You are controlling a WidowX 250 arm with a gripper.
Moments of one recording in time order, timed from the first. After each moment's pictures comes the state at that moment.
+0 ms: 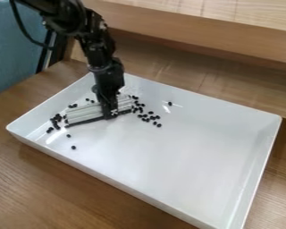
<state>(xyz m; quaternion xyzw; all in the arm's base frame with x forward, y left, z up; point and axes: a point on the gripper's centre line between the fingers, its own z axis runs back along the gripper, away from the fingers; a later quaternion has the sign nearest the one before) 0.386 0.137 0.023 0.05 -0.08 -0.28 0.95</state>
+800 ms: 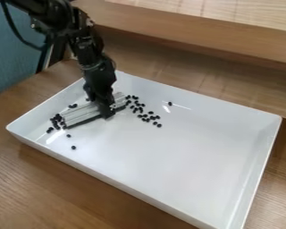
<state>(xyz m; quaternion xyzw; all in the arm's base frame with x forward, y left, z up) 0.382 0.144 0.022 0.00 -0.09 -0.19 0.98</state>
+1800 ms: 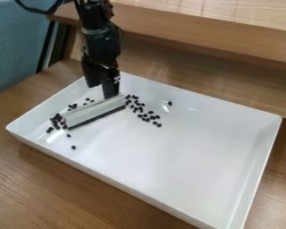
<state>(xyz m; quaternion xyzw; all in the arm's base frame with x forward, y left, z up) 0.382 0.121 0.089 0.01 -0.05 -0.16 0.99</state>
